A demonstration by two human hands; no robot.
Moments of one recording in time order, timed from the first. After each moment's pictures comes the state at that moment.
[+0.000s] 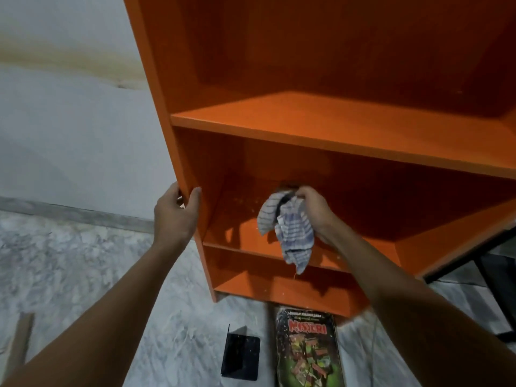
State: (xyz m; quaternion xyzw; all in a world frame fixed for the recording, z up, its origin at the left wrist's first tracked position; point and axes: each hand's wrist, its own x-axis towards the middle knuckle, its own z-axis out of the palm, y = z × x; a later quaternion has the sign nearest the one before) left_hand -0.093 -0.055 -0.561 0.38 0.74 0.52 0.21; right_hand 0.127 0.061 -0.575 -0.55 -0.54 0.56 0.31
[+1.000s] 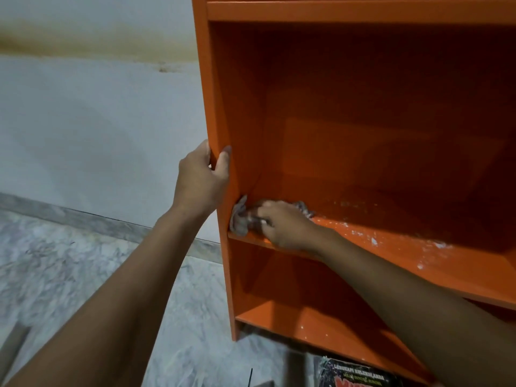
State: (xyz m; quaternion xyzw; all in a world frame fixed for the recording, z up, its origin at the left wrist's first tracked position) left_hand -0.113 -0.033 -0.621 0.48 0.69 0.54 0.04; right_hand 0.023 0.089 -0.714 -0.24 -0.96 0.11 0.12
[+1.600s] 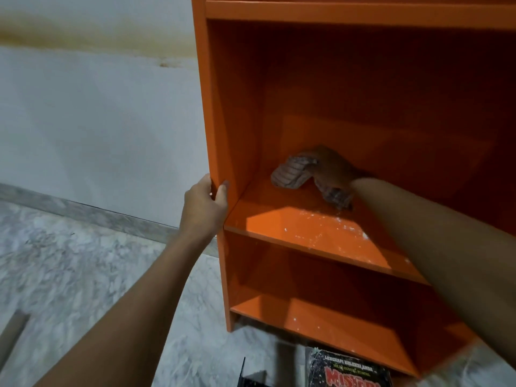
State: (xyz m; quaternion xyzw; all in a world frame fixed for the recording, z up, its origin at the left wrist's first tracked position) left_hand -0.106 -0.038 -0.679 0.45 0.73 0.51 0.08; right_hand 0.083 0.189 -0.651 -0.38 -0.89 0.16 0.16
